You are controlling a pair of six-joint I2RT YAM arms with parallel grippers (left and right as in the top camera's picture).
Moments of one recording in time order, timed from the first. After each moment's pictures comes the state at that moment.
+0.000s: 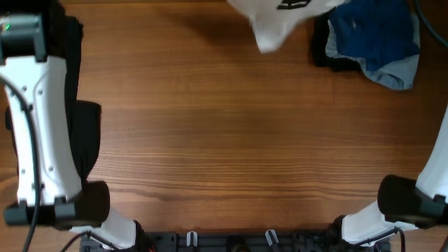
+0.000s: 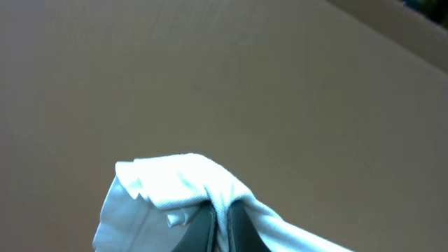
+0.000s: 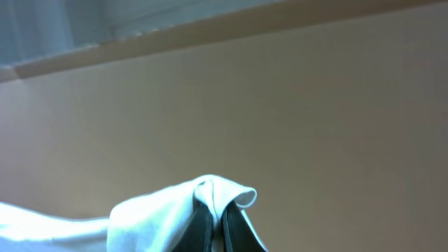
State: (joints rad) left arm 0.05 1.76 2.23 -0.31 0.03 -0.46; right arm -0.22 1.76 2.29 -0.23 -0.56 0.27
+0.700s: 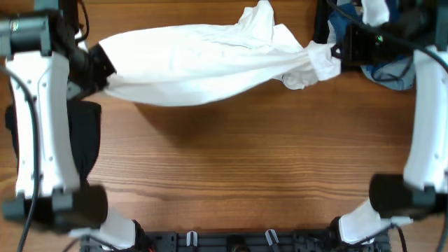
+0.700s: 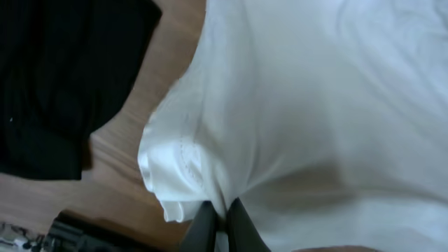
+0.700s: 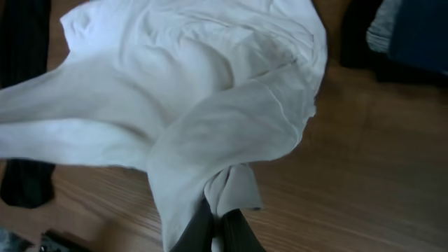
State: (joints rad) left arm 0.09 1.72 1.99 -1.67 0.02 -0.45; right arm -0.04 1.76 2.20 -1.61 -0.38 -0.04
